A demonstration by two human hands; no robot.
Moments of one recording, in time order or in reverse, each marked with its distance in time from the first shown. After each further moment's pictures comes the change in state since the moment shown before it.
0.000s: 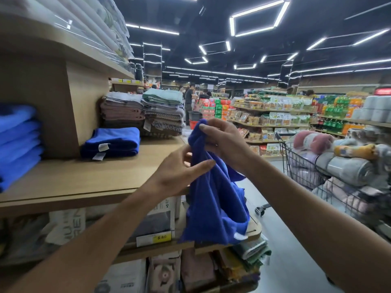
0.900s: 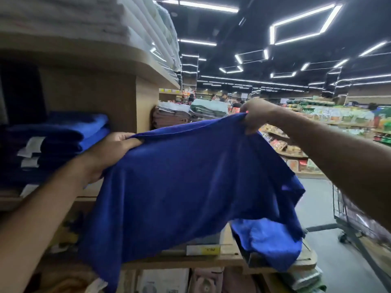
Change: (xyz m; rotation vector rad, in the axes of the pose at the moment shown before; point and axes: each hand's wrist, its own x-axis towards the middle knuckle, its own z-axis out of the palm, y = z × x) left_hand -0.064 -0.024 -0.236 0.004 0.276 -0.271; right_hand 0.142 -0.053 0.032 -1.580 -0.080 0.224
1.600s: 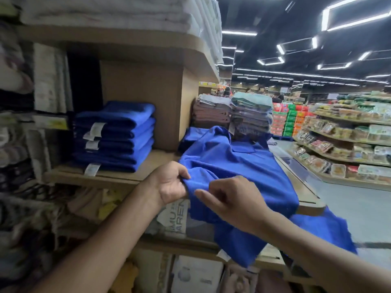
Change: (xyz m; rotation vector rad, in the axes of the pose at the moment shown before) left_hand -0.028 -0.040 0.051 -1.049 -0.232 -0.585; right_hand -0.148 -0.140 0.173 0.339 0.273 -0.537
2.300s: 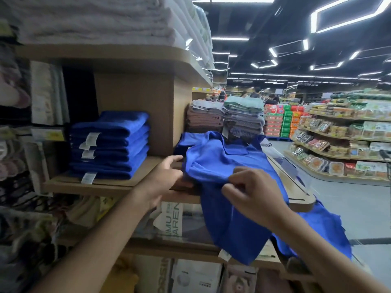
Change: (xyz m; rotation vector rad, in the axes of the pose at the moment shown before) left_hand -0.011 -0.004 0.005 0.655 0.391 0.428; right_hand -0.017 0.016 -0.042 0.110 0.124 0.090
